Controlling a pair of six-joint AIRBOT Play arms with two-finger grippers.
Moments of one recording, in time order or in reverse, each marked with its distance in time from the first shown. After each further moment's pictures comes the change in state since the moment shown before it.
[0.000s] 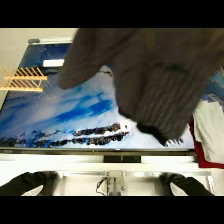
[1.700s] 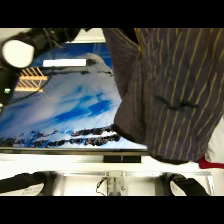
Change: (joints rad) left arm 0.126 -0.284 -0.019 -0.551 -0.273 -0.210; right arm -0.082 0.092 0.001 0.729 0.236 -0.265
